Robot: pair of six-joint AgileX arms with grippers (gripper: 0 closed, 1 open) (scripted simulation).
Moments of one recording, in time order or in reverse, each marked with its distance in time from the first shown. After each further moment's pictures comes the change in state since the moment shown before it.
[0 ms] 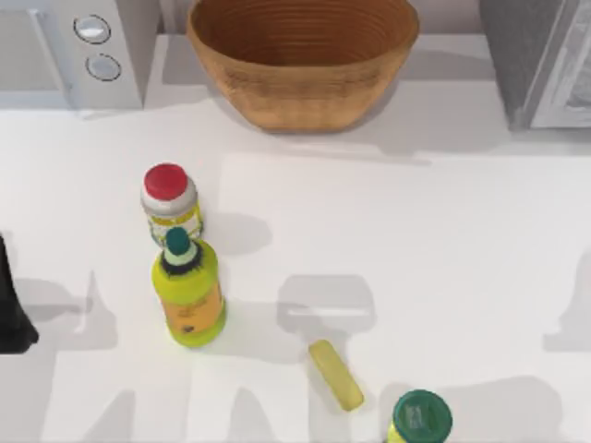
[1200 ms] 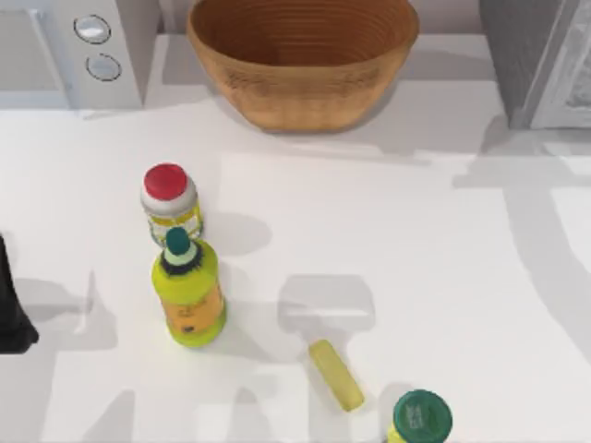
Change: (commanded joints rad) left arm 0.000 0.000 0.000 0.000 0.000 0.000; right arm 0.293 0.998 0.834 0.218 0.298 0.010
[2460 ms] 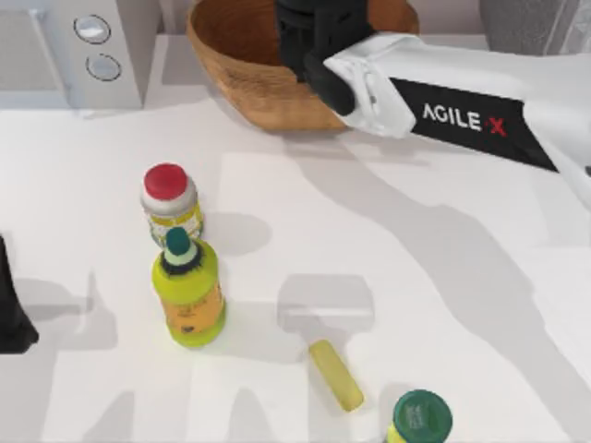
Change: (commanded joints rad) left arm 0.000 0.000 0.000 0.000 0.000 0.000; right arm 0.350 1.346 1.049 0.242 0.369 0.008
